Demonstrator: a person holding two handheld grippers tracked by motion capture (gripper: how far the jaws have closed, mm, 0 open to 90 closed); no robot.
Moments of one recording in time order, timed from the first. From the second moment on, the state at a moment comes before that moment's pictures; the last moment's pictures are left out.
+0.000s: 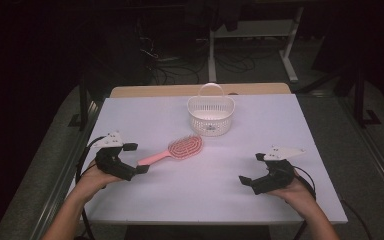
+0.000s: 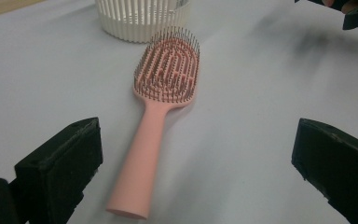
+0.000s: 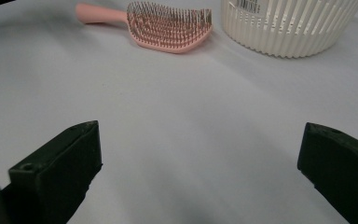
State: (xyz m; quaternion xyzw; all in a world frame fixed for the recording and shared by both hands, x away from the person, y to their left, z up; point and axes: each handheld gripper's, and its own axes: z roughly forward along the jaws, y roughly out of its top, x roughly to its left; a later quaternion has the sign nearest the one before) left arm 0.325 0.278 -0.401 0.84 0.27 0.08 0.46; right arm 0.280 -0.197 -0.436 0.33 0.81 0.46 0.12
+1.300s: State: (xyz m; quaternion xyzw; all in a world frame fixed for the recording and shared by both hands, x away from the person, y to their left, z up) left arm 0.361 0.259 -0.368 0.84 0.24 0.09 0.47; right arm 0.281 -0.199 -0.438 0.34 0.81 0.47 0.12
